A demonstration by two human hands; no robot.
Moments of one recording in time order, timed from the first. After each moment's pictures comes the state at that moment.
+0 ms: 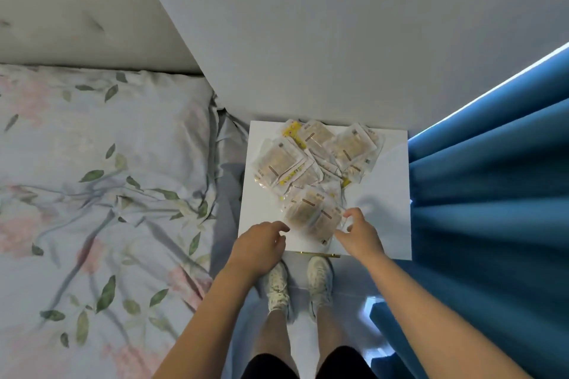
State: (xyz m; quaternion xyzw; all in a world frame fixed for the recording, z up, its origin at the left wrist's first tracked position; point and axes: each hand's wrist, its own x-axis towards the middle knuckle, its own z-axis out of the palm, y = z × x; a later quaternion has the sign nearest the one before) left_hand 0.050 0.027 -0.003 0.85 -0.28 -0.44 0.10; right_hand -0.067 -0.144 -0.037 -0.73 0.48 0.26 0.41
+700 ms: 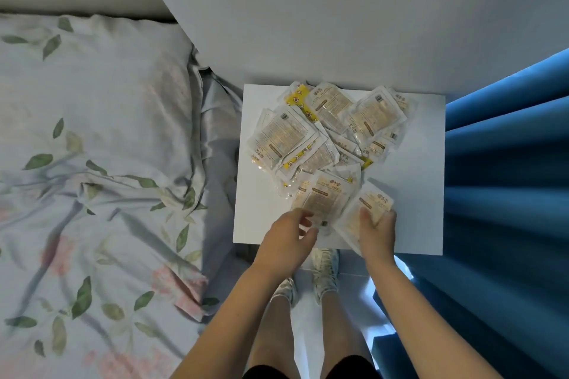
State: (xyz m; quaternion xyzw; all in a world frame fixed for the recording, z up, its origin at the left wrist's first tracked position) left_hand 0.043 0.000 -0.077 0.81 -0.18 -0.49 0.25; right_hand -0.061 -0.125 -0.125 -0.50 0.68 0.00 0.53
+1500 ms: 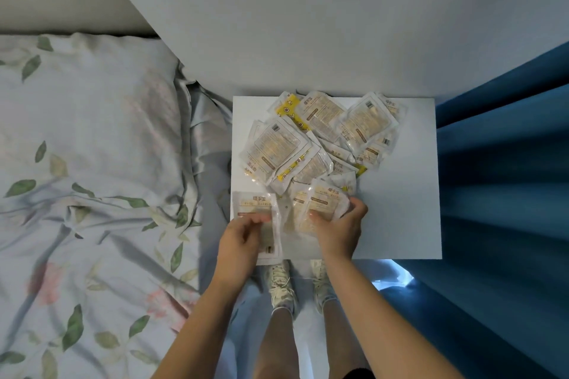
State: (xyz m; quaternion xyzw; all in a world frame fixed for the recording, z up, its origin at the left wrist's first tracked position) left_hand 0.074 0.045 -0.105 0.80 -0.01 -0.39 0.45; right_hand -0.008 -0.090 -0.134 -0.56 0.68 -0.04 0.47
